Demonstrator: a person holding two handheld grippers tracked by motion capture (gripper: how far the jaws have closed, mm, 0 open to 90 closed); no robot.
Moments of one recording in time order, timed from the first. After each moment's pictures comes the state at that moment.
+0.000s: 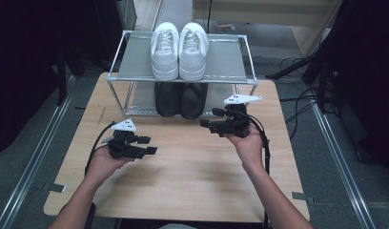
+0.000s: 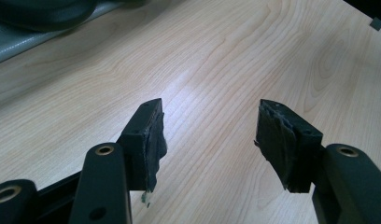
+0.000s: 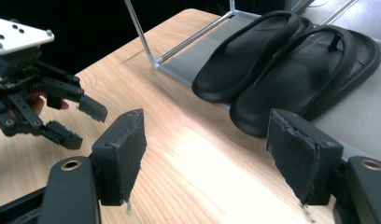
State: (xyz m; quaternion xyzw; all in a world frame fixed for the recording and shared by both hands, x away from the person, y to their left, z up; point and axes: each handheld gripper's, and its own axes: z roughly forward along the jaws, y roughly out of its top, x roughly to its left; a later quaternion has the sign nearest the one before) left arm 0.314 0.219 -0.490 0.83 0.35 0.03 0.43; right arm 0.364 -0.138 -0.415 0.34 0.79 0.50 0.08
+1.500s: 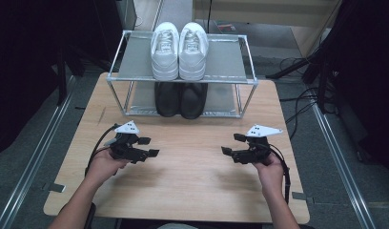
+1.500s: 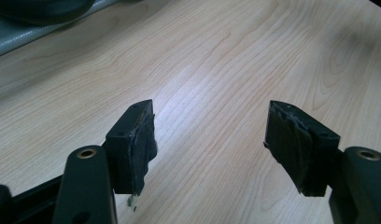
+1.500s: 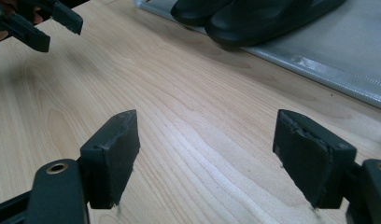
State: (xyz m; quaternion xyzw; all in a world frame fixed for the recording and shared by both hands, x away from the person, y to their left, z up) left arm 0.310 0.212 -0.496 0.83 0.36 0.04 0.42; right arm 0.324 -0.211 -0.487 0.33 0.81 0.48 0.09
